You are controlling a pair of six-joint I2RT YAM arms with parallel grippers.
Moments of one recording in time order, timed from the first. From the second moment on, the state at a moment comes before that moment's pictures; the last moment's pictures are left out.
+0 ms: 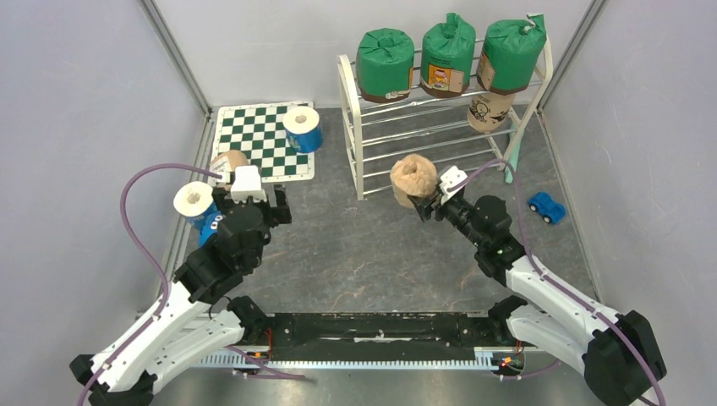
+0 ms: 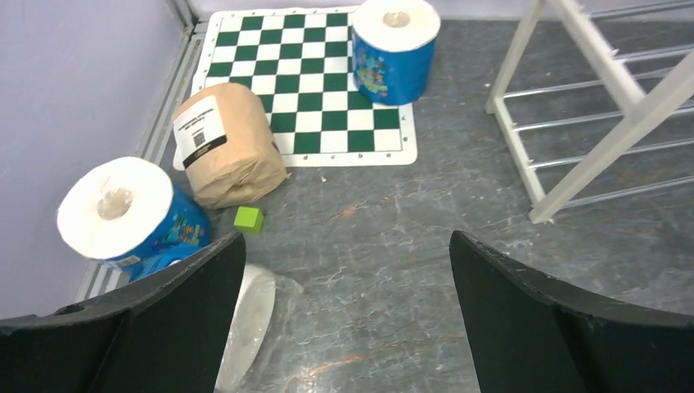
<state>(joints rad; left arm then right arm) -0.76 0.64 0.82 -0.48 -0.81 -0.19 0.55 0.92 0.43 0.45 -0.15 -0.22</state>
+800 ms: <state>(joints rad) -0.71 0.62 0.75 -0.48 -0.84 -0.16 0.24 1.18 0.78 0.45 -0.09 -0.22</state>
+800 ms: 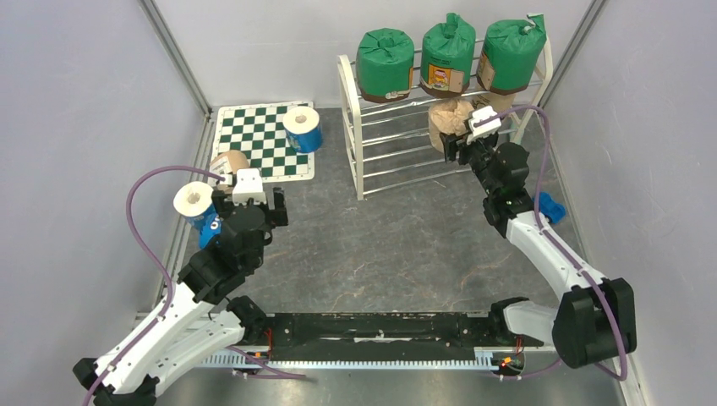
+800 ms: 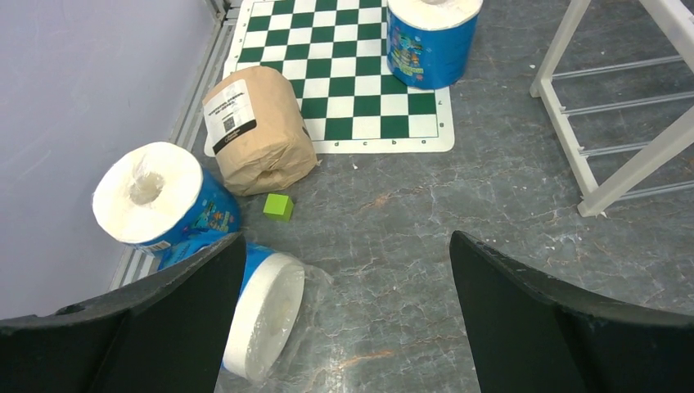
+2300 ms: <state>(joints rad) -0.69 0.62 0.75 -0.48 -0.83 -0.16 0.17 1.47 0.89 0.72 -0.09 -0.09</state>
